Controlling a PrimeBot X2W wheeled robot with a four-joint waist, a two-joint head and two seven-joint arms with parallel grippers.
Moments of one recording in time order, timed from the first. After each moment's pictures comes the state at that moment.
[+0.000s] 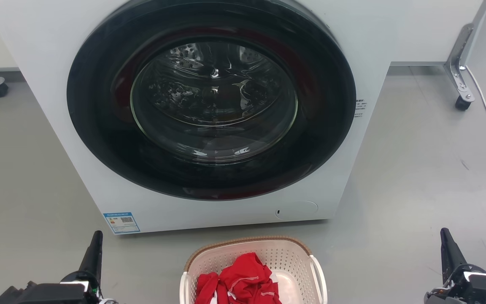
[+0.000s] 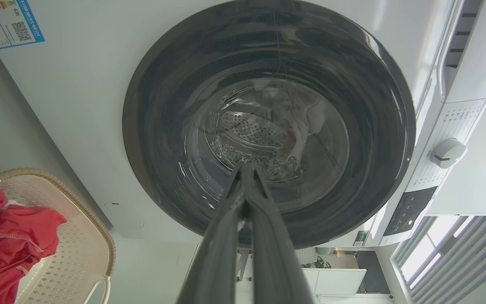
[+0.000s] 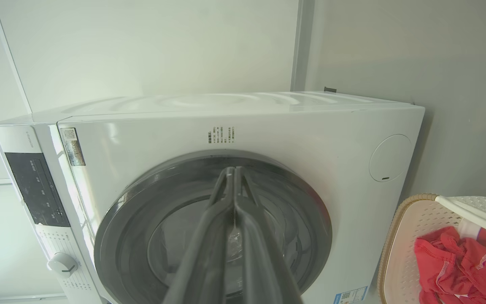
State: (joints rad) left arm -0.08 0.04 0.09 0.30 -1.60 -0.12 0.11; right arm -0.09 -0.04 -0.13 0.30 1.60 0.12 0.11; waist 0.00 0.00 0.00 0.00
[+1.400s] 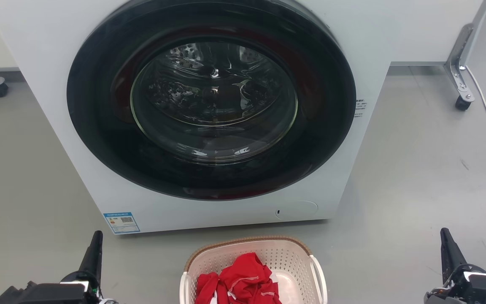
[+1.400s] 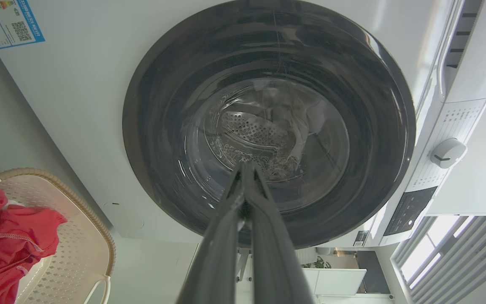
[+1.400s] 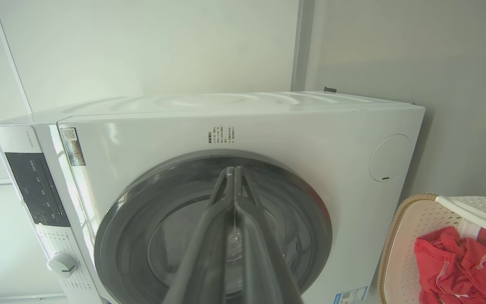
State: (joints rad) left arm -0.08 0.04 0.09 0.30 -1.60 -0.12 0.11; right arm -0.09 -0.04 -0.13 0.30 1.60 0.12 0.11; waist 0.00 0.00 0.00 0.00
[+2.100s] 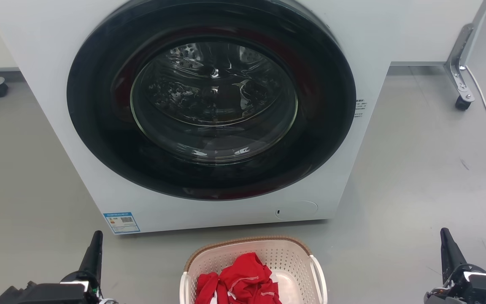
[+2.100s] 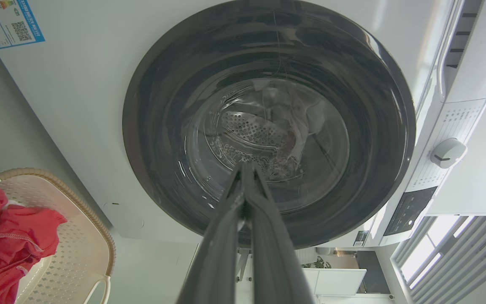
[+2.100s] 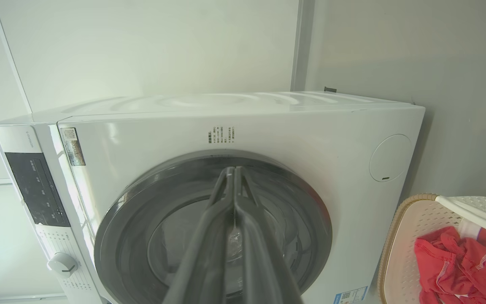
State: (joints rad) left arm -0.08 0.04 0.09 0.30 -1.60 -0.12 0.11; right arm -0.09 -0.04 -0.13 0.30 1.60 0.12 0.11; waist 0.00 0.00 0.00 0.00
